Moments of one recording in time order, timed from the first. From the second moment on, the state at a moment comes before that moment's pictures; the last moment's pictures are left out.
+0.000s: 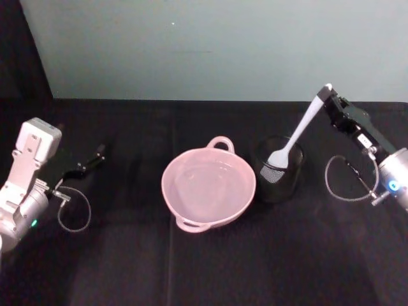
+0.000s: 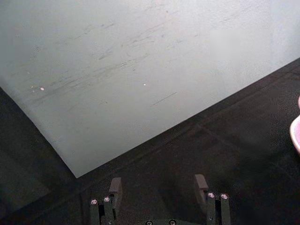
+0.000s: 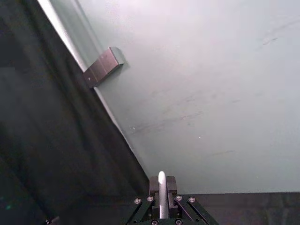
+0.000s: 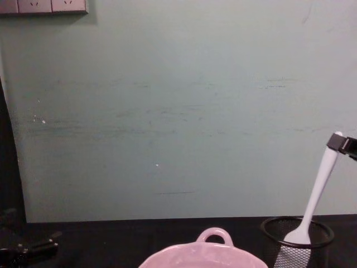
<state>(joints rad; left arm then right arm) -0.20 0.60 0.45 -1.41 -0.25 -0.12 0.03 0.26 0.42 -0.21 -1.33 0.94 -0.05 0.54</state>
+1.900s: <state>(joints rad) -0.20 0.60 0.45 -1.41 -0.25 -0.12 0.03 0.09 0.56 -0.22 -1.52 1.01 0.06 0.44</state>
